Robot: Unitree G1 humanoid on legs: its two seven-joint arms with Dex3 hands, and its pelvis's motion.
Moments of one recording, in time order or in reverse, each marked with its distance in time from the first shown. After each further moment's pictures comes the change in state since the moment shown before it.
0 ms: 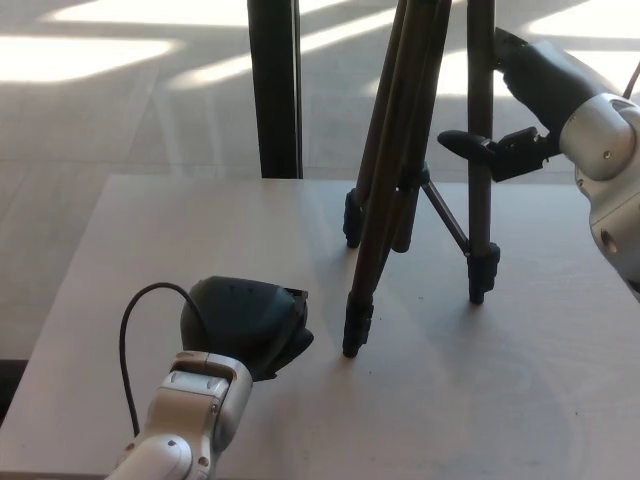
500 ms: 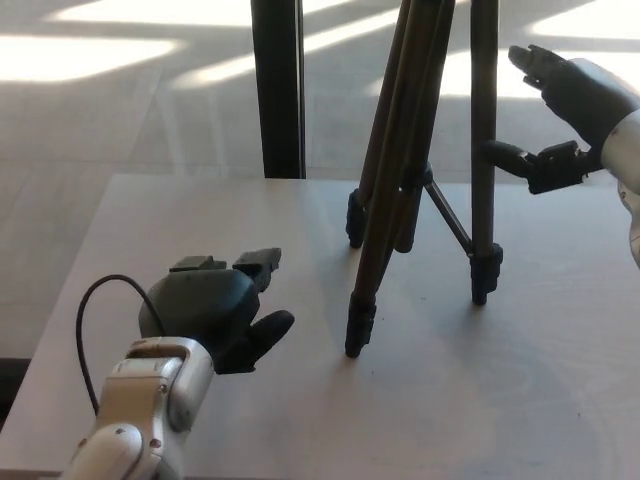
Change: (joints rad) left_arm 0.055 0.030 0.186 -0.137 -0.167 -0.003 -0.161; right_arm 0.108 -0.095 -0.060 -0.143 -0.017 0.057 0.072
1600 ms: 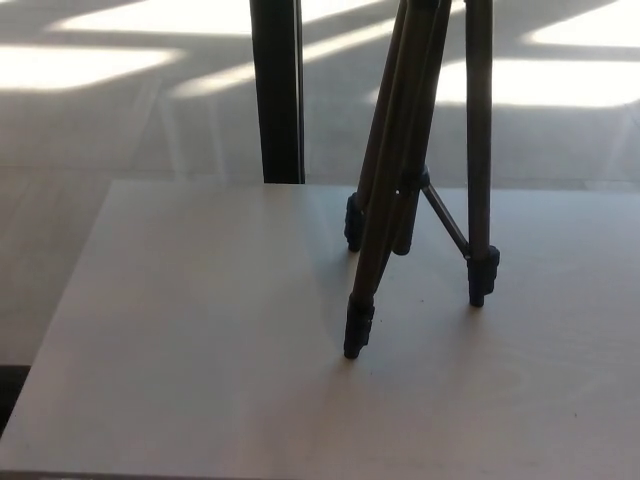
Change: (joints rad) left_arm 0.502 0.123 0.792 -0.026 -0.393 -0.012 -0.193; right_arm 0.798 -0.122 -0.934 -0.103 0.155 -0.035 0.068
